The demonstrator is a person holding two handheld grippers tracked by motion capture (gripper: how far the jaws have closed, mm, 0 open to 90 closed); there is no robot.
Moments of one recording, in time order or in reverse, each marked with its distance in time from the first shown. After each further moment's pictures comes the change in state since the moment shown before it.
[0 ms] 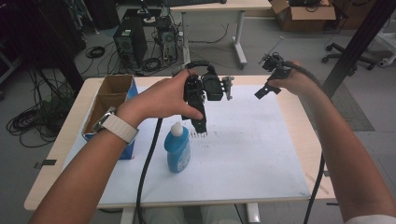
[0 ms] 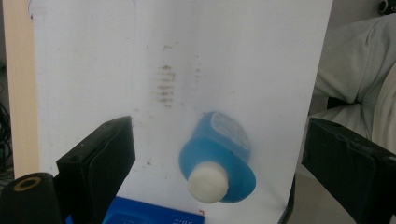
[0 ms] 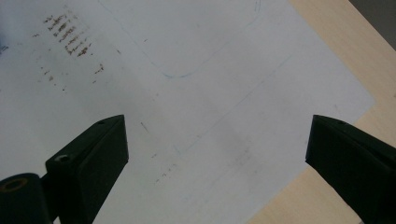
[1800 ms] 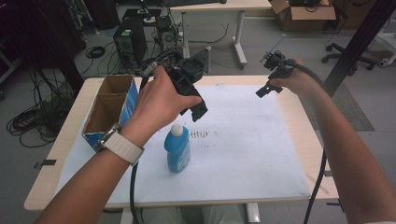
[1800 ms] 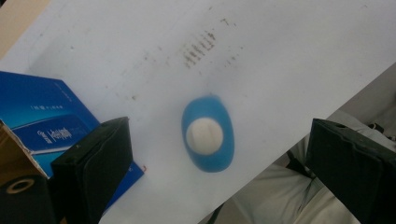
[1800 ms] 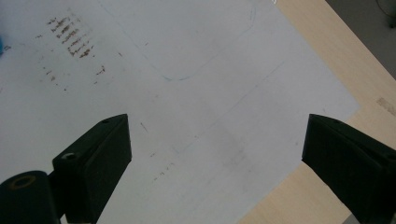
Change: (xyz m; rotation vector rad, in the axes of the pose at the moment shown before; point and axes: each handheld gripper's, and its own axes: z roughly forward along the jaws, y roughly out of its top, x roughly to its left) left arm 0.007 -0.033 -0.022 -0.009 0.078 -0.728; right arm 0.007 0.000 -0.012 -0.019 -0.026 -0.028
